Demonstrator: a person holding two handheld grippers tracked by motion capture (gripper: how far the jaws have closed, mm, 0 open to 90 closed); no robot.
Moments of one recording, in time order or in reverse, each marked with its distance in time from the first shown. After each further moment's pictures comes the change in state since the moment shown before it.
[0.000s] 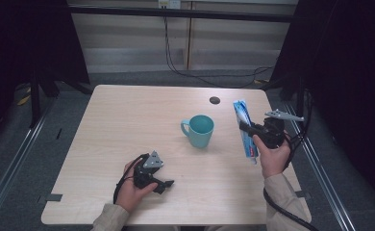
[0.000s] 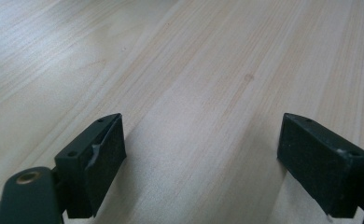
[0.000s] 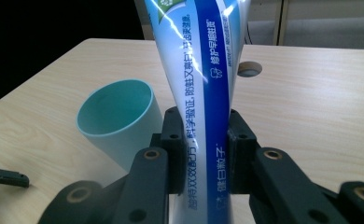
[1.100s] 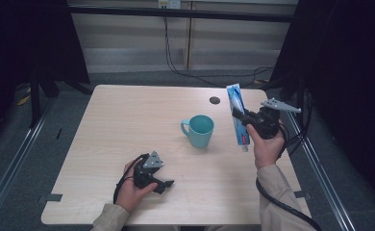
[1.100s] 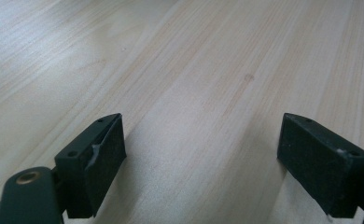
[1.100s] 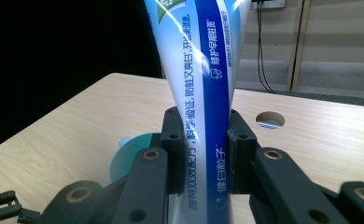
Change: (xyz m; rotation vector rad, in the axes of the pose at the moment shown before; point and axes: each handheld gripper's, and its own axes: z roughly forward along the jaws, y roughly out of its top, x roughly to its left) left arm 0.000 0.000 0.000 -0.001 0.001 0.000; right arm 0.021 0.031 0.008 -0.136 0.066 -0.045
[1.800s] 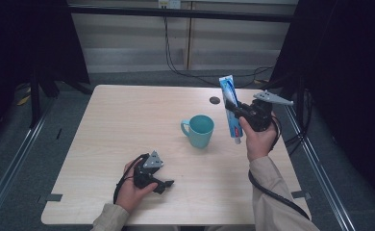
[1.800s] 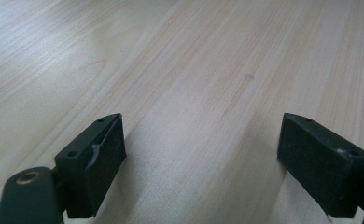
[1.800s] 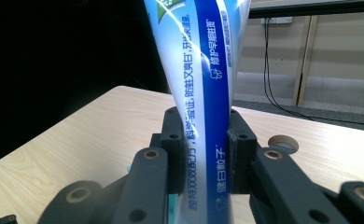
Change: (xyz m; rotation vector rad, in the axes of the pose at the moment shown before) left arm 0.000 0.000 0.000 -0.002 0.000 -0.001; right arm 0.011 0.015 0.019 -0.033 0.020 -0.022
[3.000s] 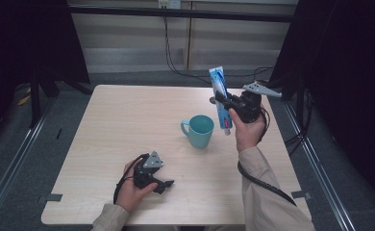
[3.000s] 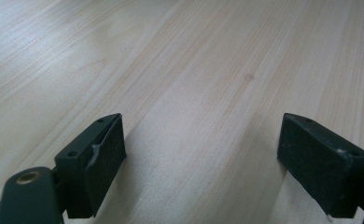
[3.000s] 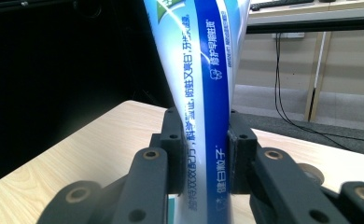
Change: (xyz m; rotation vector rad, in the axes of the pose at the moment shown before) left arm 0.000 0.000 0.000 -0.004 0.003 -0.003; right arm 0.012 0.014 0.030 -0.045 0.037 -0.012
